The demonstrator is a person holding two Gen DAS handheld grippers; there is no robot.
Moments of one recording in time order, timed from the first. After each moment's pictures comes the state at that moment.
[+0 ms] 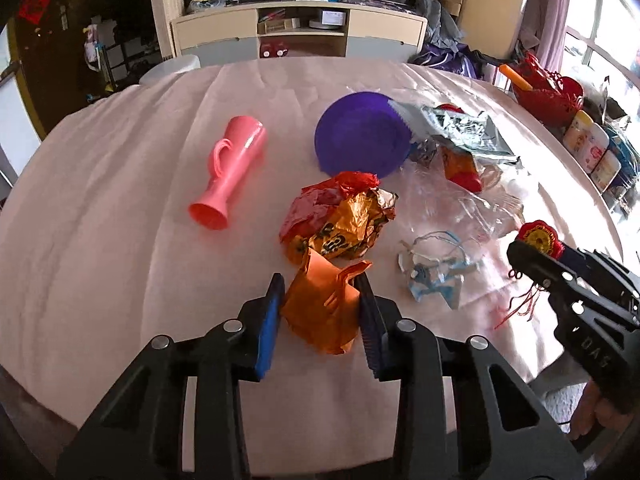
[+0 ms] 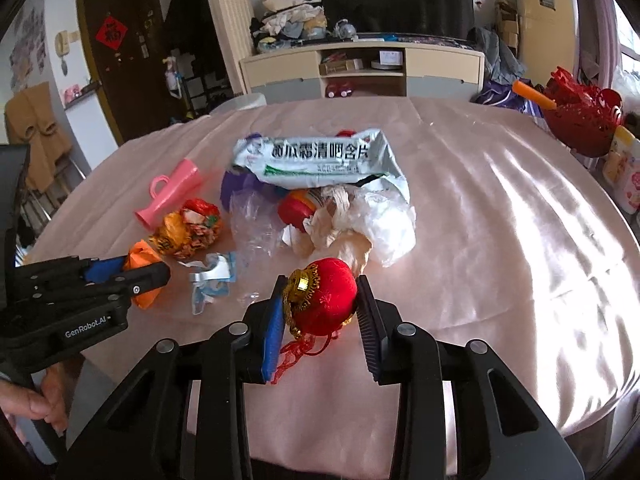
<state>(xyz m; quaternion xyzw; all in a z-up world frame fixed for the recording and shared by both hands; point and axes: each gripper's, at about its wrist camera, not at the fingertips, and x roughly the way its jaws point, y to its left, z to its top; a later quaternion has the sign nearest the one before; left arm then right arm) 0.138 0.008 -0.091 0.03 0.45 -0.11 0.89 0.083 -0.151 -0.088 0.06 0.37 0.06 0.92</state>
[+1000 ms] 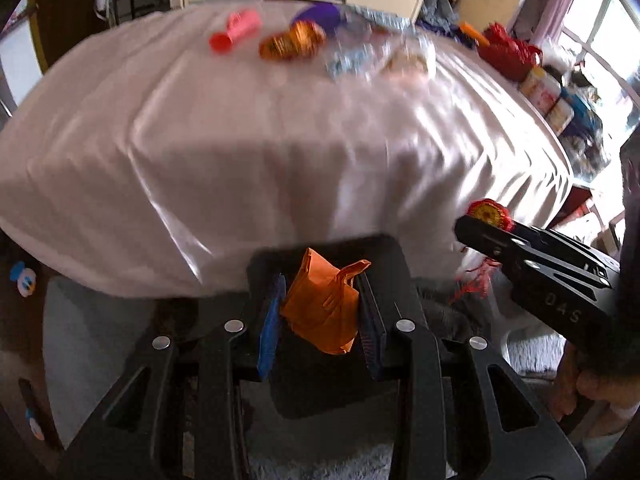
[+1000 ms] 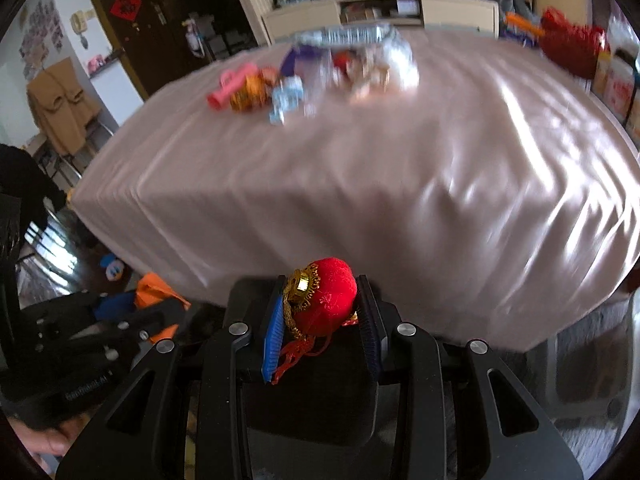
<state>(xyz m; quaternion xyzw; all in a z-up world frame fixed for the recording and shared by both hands) -0.039 0.008 -0.131 -0.02 0.51 -0.13 0.85 -0.044 -0.136 -0.131 0.09 0.47 0.11 0.87</state>
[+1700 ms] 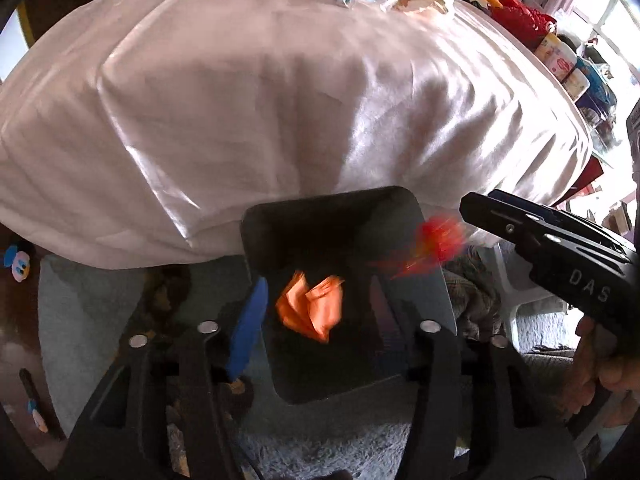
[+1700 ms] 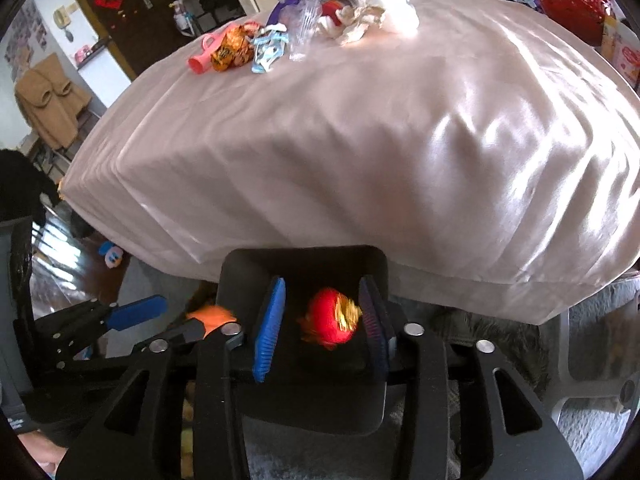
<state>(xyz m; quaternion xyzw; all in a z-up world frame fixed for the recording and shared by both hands) -0.034 0.010 -0.166 -0.01 0.55 -0.12 0.82 -0.039 -0.133 -0.150 0.10 0.50 0.11 0.85</state>
